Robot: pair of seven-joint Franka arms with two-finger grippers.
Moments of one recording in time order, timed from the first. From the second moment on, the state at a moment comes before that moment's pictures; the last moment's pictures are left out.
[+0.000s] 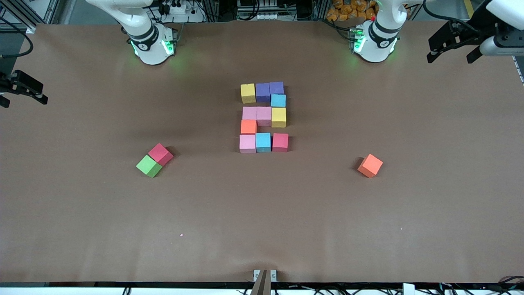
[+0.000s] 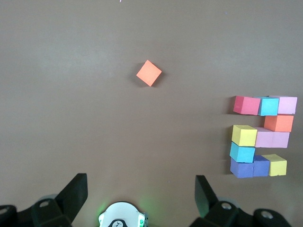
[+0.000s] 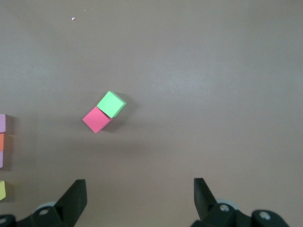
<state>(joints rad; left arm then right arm) -0.01 -0.13 -0.15 -1.50 -0.06 1.35 -0.20 -0.05 -0.08 -0.06 -1.64 0.00 1.59 -0.19</state>
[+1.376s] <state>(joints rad) -0.08 -0.10 0.00 -1.61 0.01 1.54 -0.21 -0.05 -0.08 -0.06 -1.64 0.00 1.60 -0.19</state>
